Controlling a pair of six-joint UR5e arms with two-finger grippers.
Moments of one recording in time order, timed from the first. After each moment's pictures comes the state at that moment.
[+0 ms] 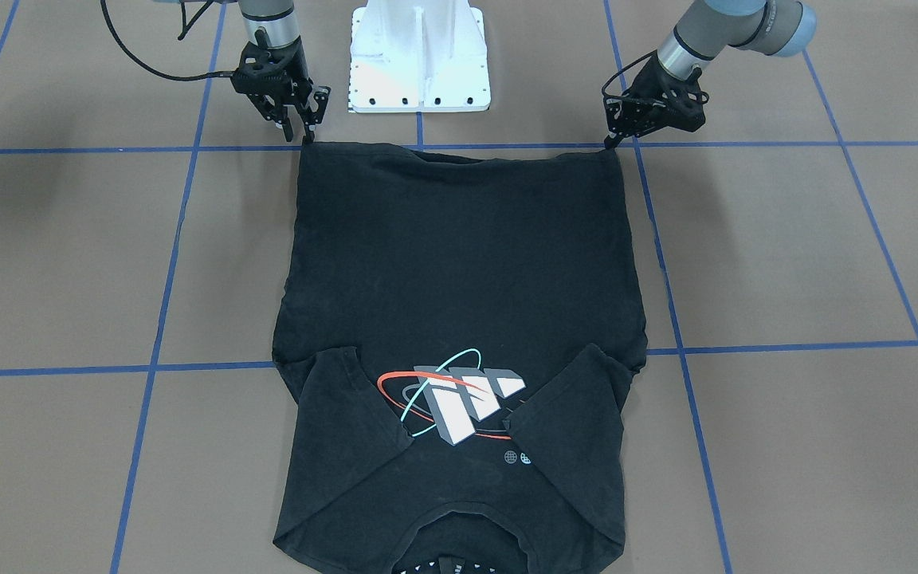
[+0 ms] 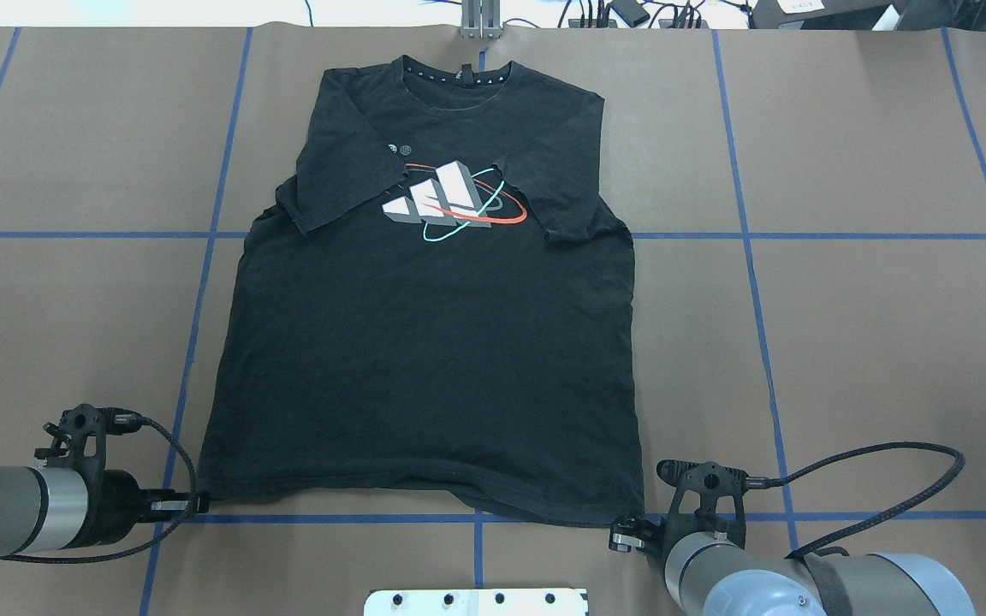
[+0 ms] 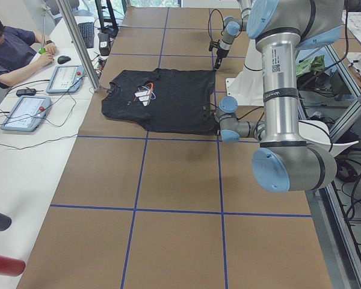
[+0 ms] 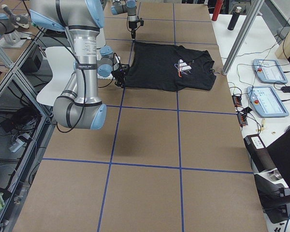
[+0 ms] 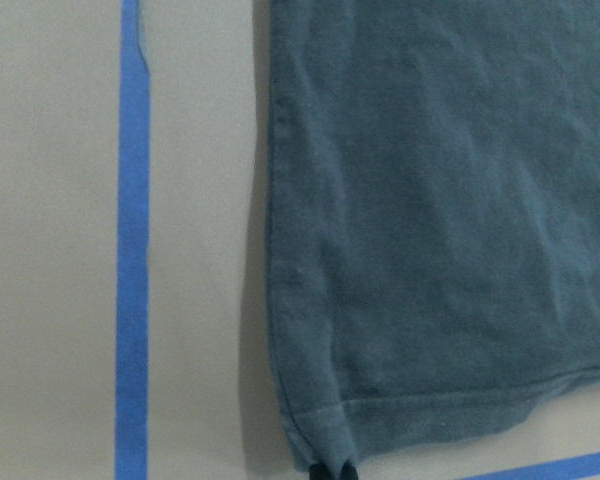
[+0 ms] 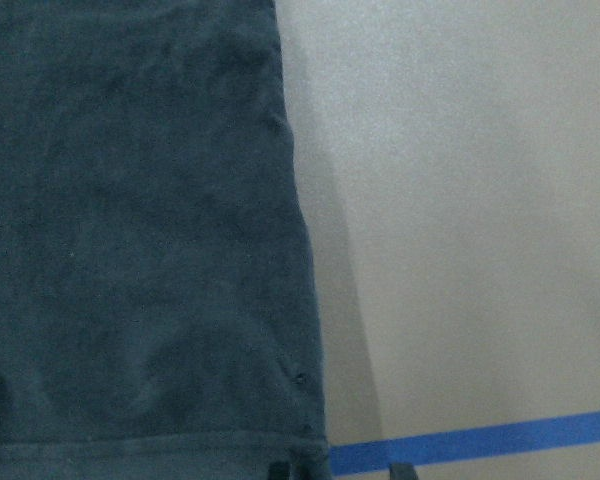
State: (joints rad) left arm -0.25 -1.36 -1.97 -2.50 -1.70 -1.44; right arm 0.00 -1.46 2.10 -1.43 1.31 1.72
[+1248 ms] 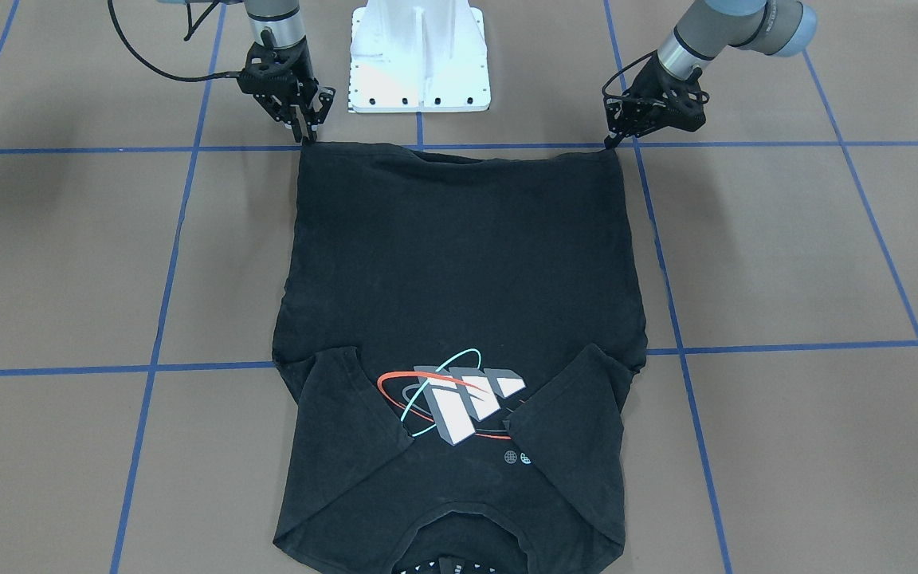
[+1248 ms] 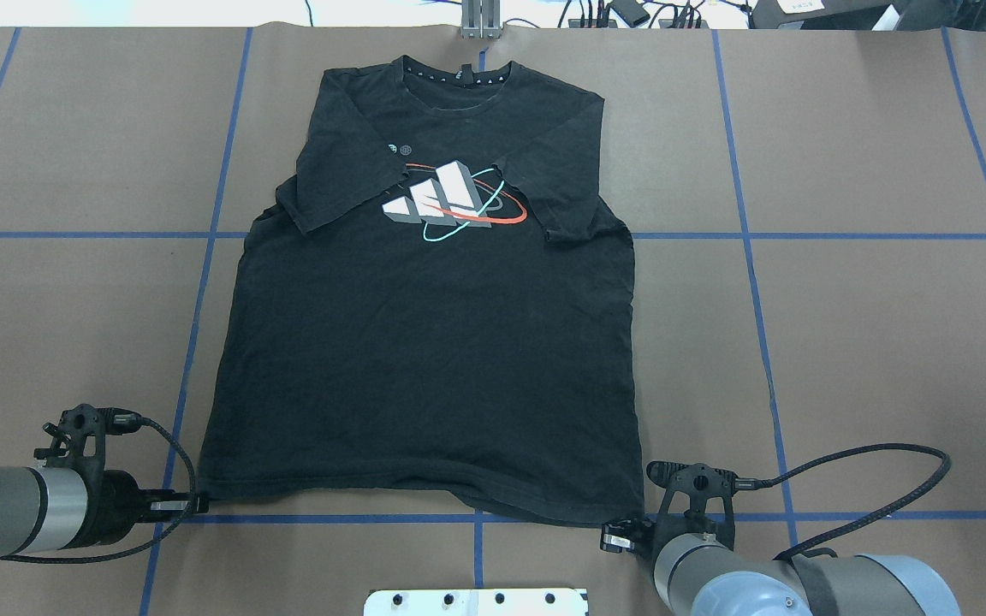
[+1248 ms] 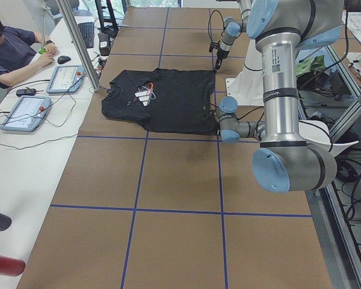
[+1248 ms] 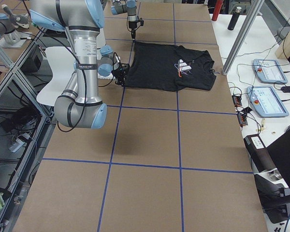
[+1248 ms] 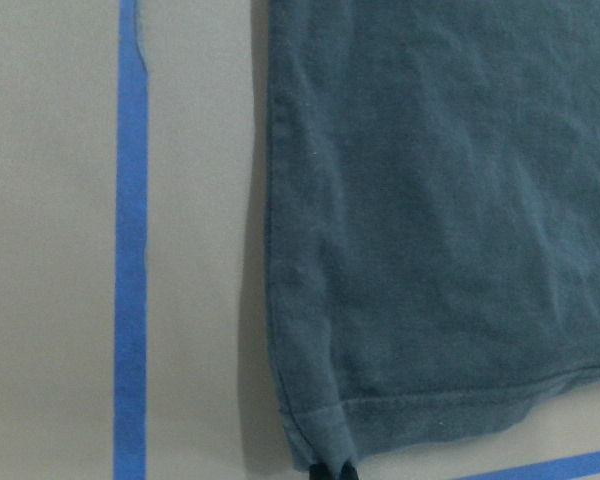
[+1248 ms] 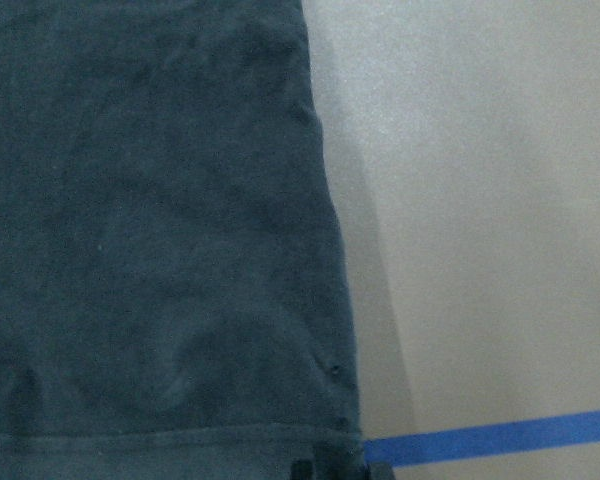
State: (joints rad) left arm -0.25 -1.36 -1.97 -2.50 -1.70 -1.44; right arm 0.00 -1.43 2.08 -1.43 1.31 1.72
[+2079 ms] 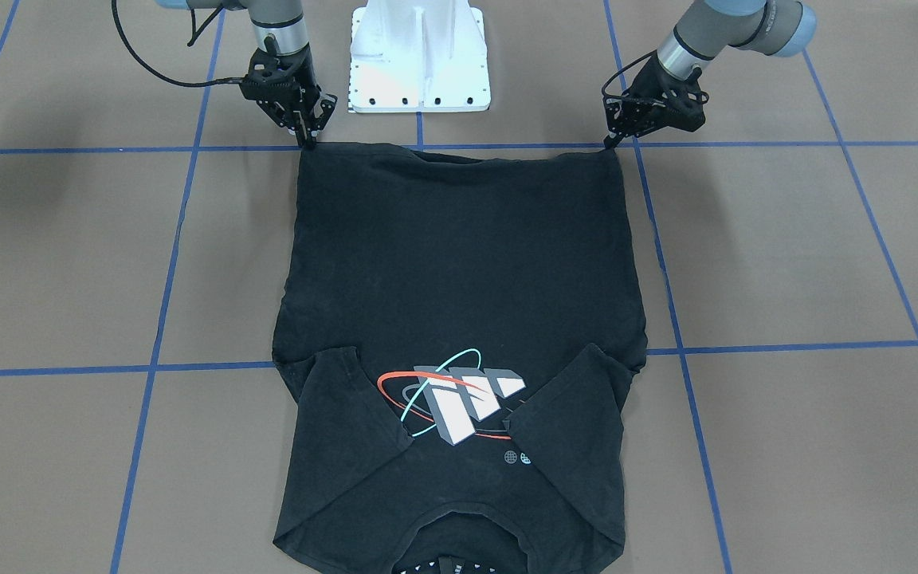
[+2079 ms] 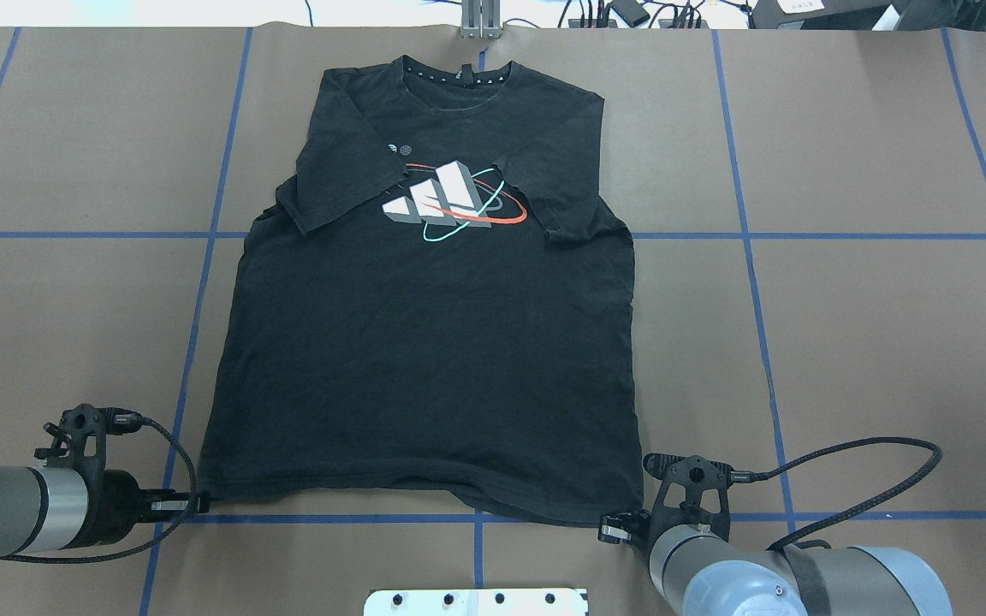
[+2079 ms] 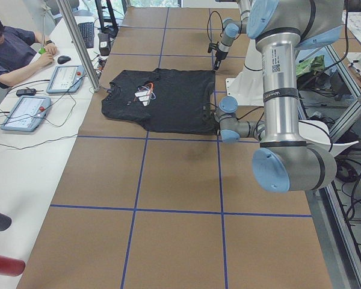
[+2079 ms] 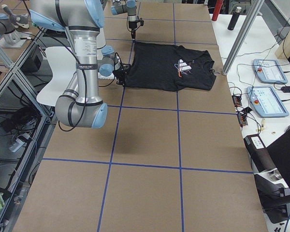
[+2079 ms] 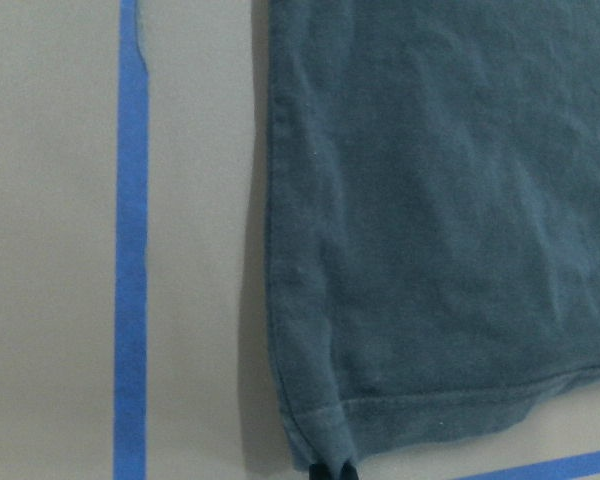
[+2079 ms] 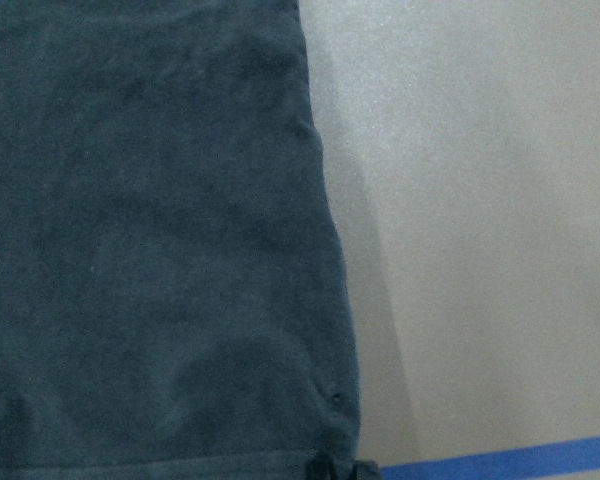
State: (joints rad) left arm -0.25 -1.36 -1.97 -2.51 -1.70 -1.44; right arm 0.01 -1.42 2.07 -1.43 1.32 1.72
